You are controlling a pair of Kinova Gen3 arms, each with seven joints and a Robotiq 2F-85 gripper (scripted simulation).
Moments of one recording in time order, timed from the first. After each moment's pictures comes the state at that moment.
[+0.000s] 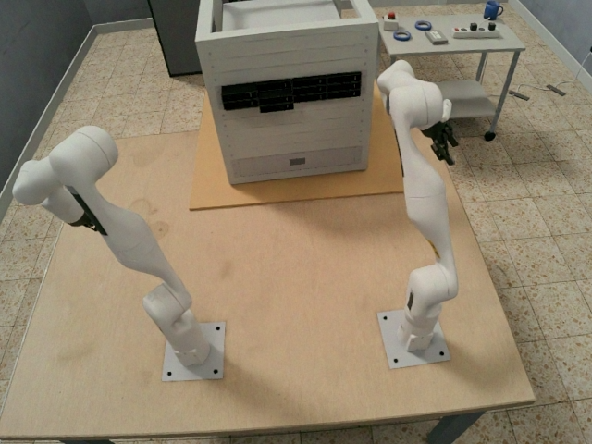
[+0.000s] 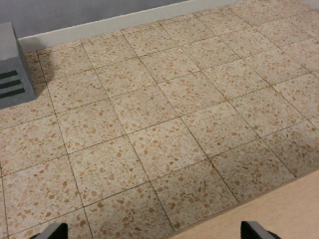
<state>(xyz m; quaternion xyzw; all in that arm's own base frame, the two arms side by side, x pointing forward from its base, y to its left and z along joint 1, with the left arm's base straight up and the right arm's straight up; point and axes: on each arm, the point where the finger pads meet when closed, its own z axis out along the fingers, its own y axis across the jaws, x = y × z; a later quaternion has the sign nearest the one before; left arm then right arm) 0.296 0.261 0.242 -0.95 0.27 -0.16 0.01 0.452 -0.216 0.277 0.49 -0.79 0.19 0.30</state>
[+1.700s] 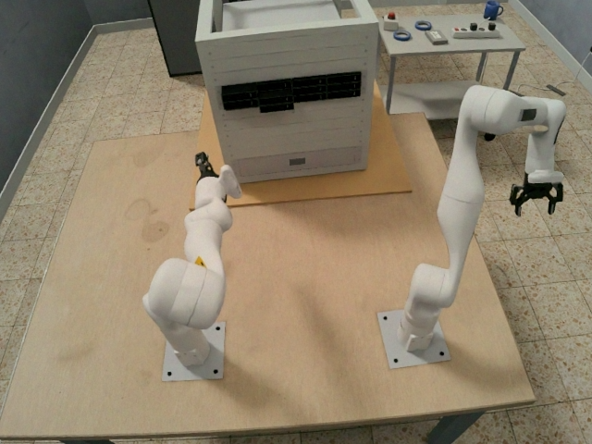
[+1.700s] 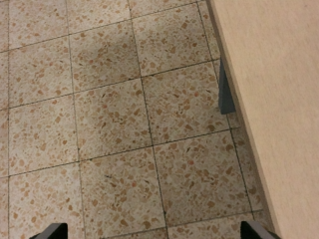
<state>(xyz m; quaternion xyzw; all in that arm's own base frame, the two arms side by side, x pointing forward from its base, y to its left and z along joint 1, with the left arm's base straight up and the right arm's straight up) 0.376 -0.103 0.359 -0.68 0.46 -0.42 0.37 0.226 -0.404 0.218 -0.12 -0.98 0.07 0.16</state>
